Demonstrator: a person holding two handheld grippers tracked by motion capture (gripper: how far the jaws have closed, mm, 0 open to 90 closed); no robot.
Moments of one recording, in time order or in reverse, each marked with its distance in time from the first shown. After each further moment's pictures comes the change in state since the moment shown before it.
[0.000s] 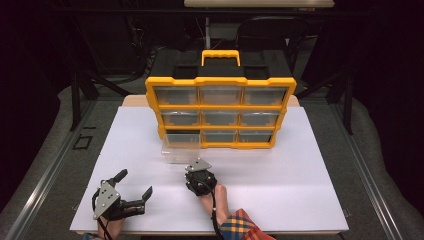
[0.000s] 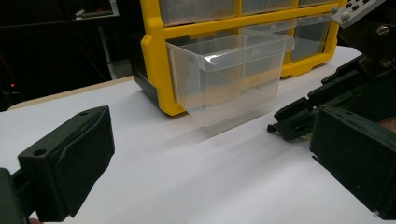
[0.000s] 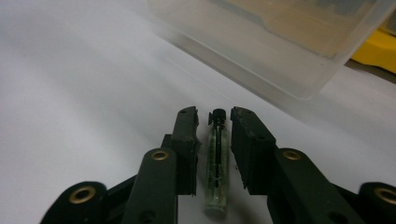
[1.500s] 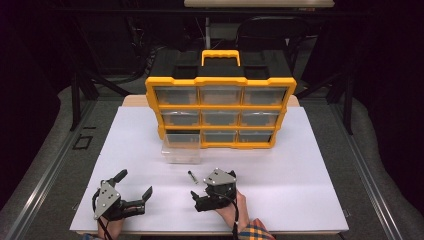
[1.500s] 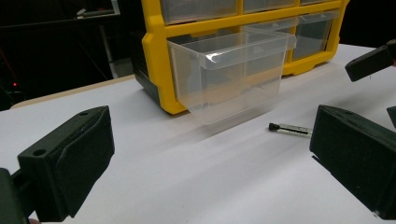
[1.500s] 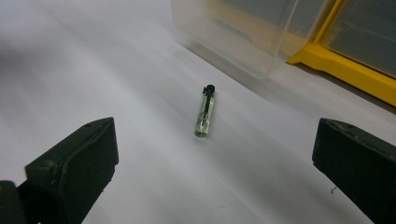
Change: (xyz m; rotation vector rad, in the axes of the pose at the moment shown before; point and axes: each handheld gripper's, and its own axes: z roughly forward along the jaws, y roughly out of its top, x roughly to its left) left arm -0.001 0.000 0.000 0.007 0.008 0.002; right arm -0.019 -0.025 -0.066 -0.123 0.074 -0.068
